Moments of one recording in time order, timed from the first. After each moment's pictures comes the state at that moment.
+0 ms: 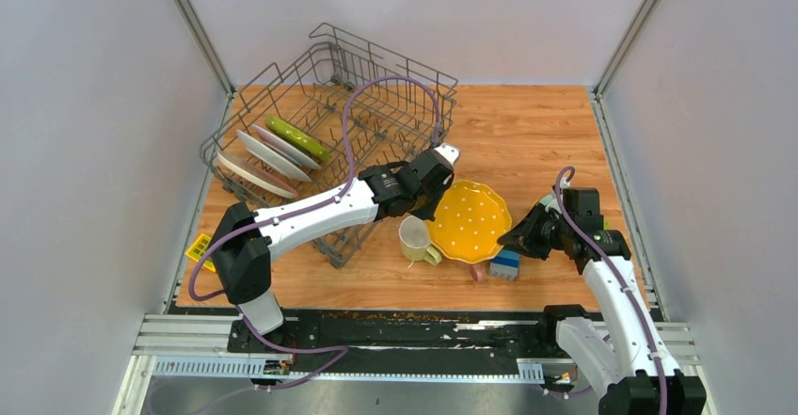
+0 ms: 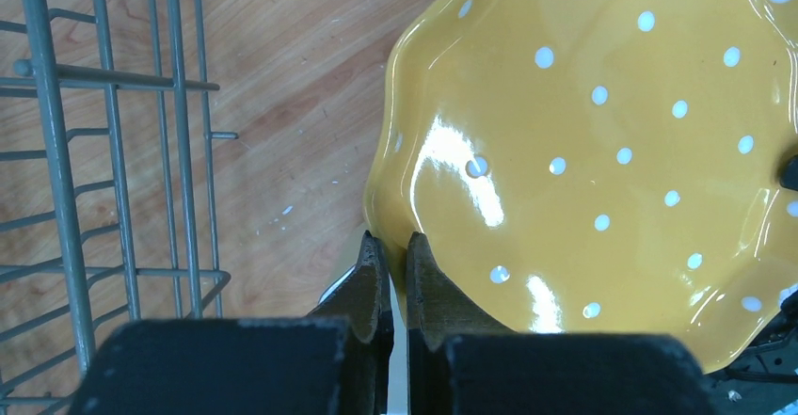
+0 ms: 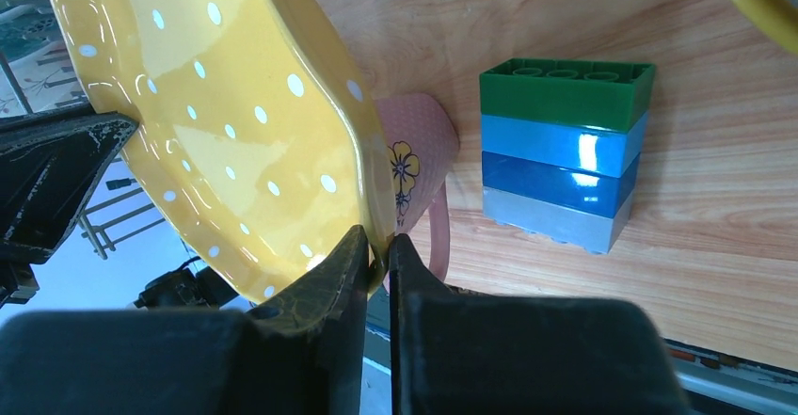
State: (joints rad) left arm -1.02 1.69 1.43 -0.62 -0.21 -0.38; right arm 0.04 0.82 0.63 -0.75 -0.49 0.67
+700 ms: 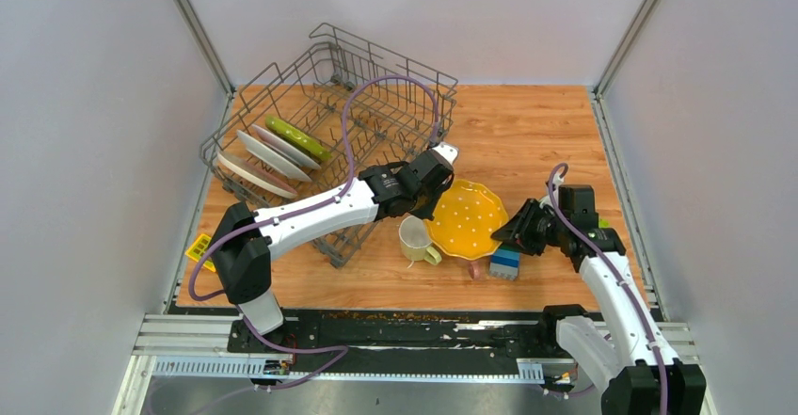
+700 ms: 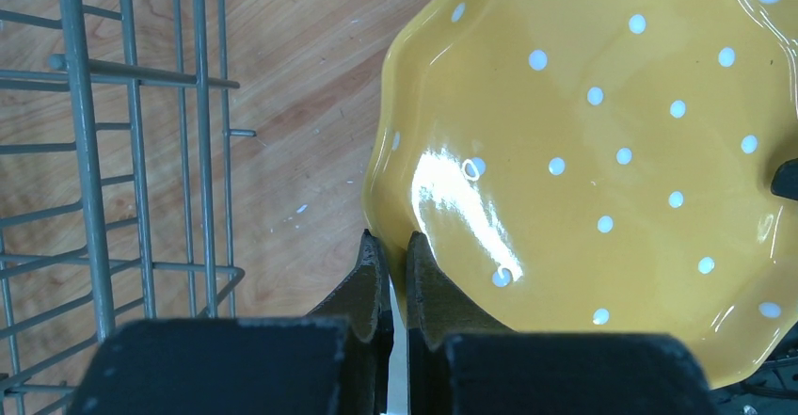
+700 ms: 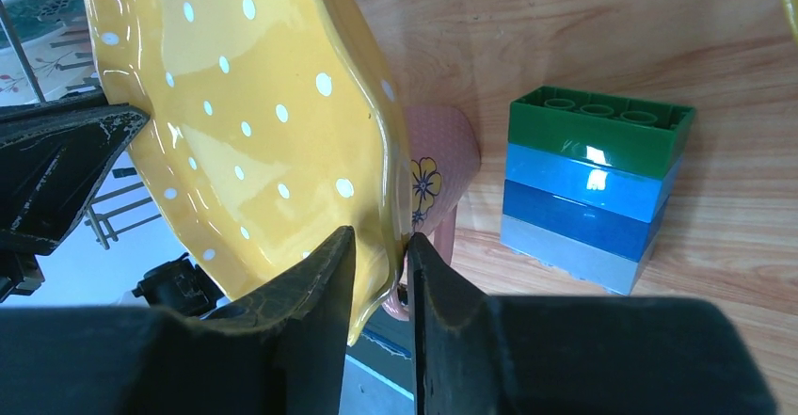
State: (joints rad) left arm -1.02 1.69 1.43 -0.63 -0.25 -0.38; right arm 0.06 0.86 0.61 -0.65 -0.52 0.66
